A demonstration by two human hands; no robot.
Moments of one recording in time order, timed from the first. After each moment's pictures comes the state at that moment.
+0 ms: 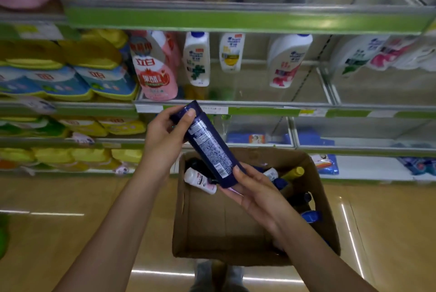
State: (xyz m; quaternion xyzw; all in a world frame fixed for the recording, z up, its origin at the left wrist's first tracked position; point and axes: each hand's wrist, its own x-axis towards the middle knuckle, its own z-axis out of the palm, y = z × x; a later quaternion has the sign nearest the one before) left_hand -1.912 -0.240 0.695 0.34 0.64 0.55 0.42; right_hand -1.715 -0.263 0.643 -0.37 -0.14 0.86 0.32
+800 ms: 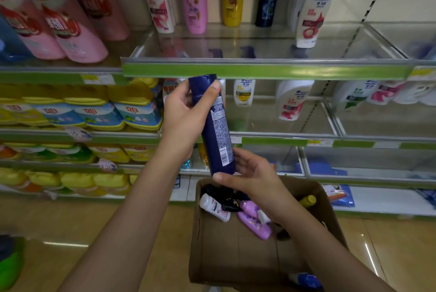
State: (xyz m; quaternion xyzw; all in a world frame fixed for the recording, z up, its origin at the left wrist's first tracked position) left_hand -1.911 -0.227 0.818 0.42 0.56 0.63 0.34; right_hand -1.762 -0.251 0.747 -0.36 -0.53 0.70 0.32
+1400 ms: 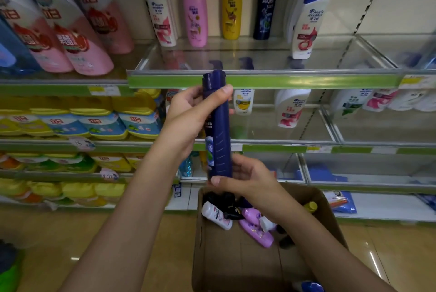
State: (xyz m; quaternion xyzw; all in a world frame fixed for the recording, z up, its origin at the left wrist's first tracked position) left_hand -1.913 -0.234 0.847 0.41 0.51 0.59 0.46; right_hand -1.765 -0.257 0.772 -0.33 -0.58 0.69 0.29
